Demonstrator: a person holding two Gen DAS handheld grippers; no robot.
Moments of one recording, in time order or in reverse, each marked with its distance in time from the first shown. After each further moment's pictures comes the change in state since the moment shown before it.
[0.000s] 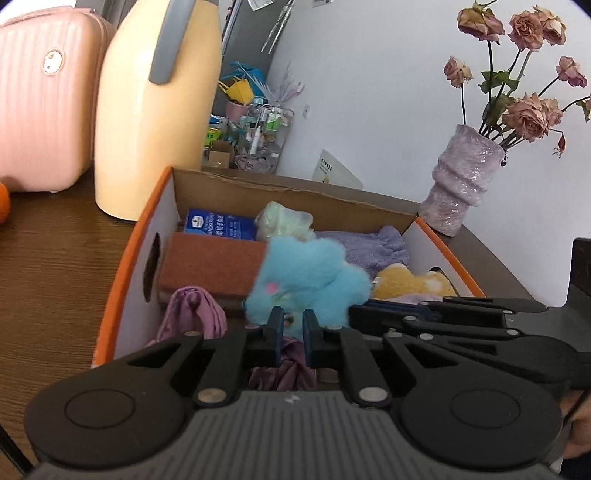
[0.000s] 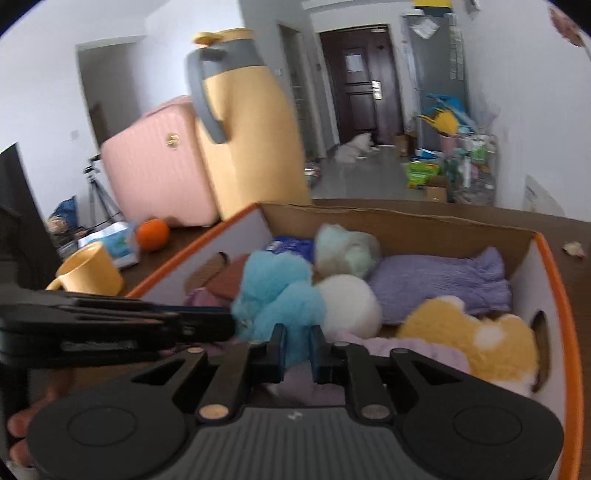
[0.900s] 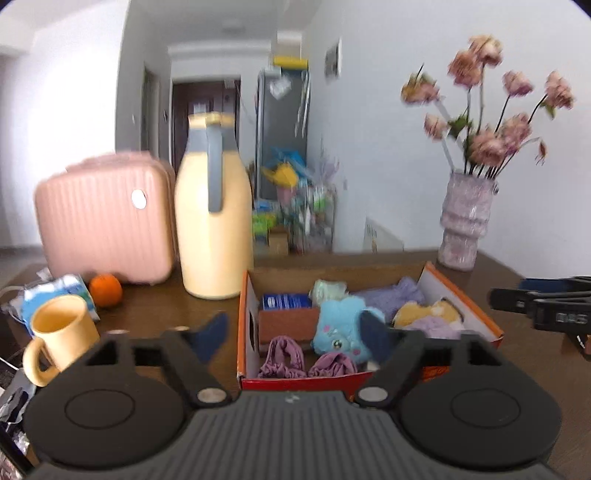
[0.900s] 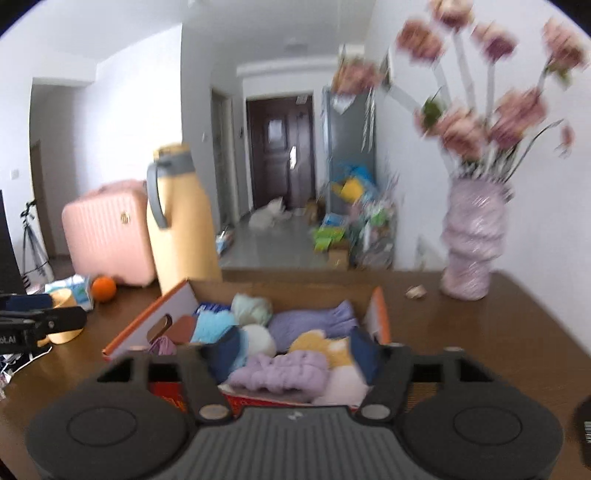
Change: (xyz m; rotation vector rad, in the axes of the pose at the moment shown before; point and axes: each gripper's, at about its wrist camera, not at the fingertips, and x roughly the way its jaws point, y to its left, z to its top) left arm -0.141 -0.084 -0.027 0.153 -0.235 0.268; right arm -0.199 0.009 -0.041 -0.010 -0.269 -0.315
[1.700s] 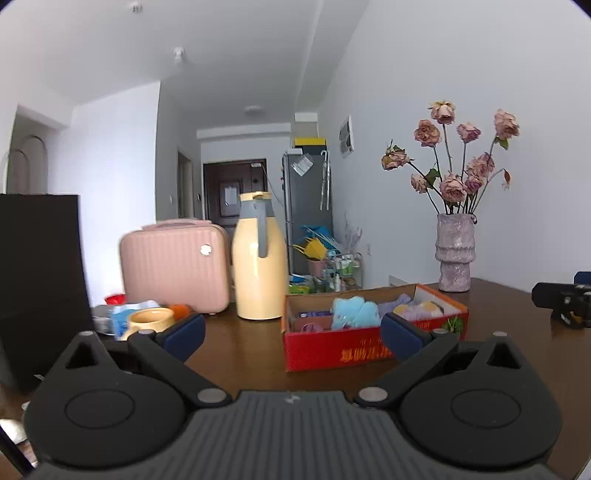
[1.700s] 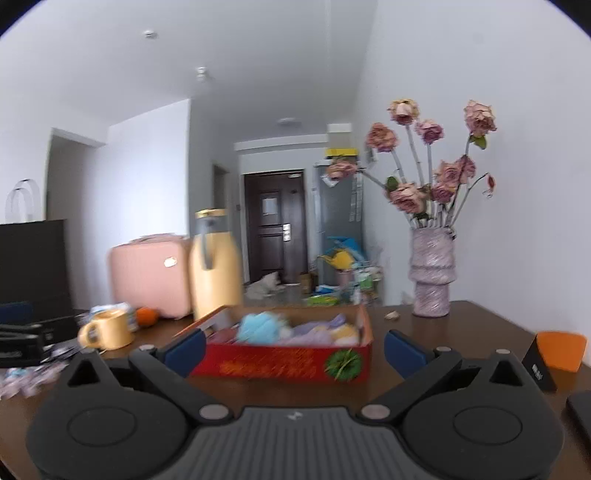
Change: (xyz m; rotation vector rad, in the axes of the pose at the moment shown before) left arm -0.184 -0.023 -0.114 0.053 -0.305 0.115; right arm -0.191 0.039 -0.112 0.017 -0.232 0.009
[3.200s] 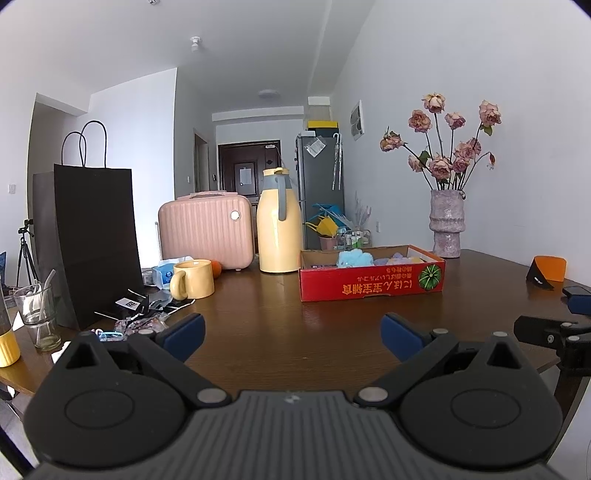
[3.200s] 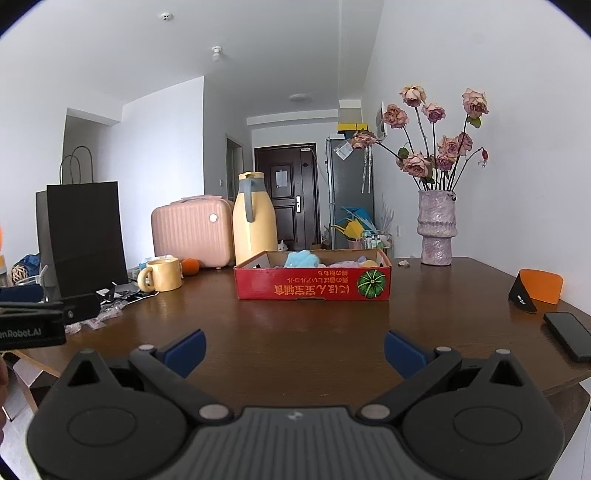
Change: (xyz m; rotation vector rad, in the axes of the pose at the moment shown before) left arm -0.163 0.005 -0.052 -0.001 0.057 0.054; right arm -0.128 0.061 -0.062 0.005 0.086 0.014
